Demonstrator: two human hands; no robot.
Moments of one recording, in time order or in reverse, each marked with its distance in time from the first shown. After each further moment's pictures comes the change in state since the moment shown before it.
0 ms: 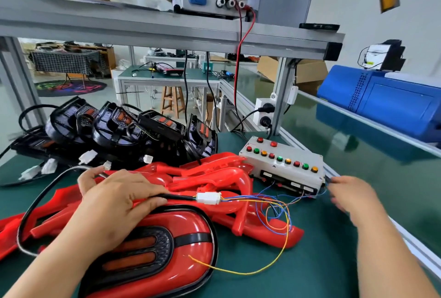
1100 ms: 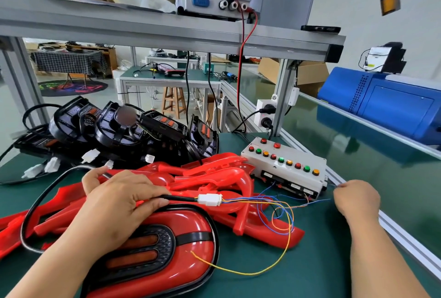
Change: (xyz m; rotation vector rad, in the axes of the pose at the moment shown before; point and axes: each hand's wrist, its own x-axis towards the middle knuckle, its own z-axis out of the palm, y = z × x) left_hand -0.002 -0.007 0.006 0.038 0.005 0.040; right_hand 0.009 0.011 0.007 -0.308 0.210 -0.058
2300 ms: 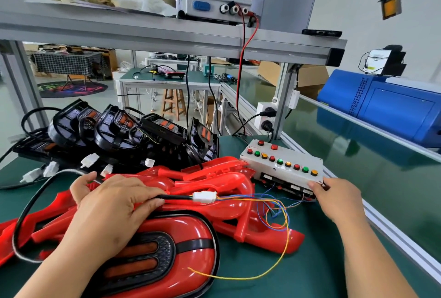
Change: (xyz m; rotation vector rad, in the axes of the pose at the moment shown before) left_hand -0.002 0.006 -0.003 0.061 0.055 -0.121; right_hand -0.025 -0.030 -0.005 -0.075 -0.016 -0.289
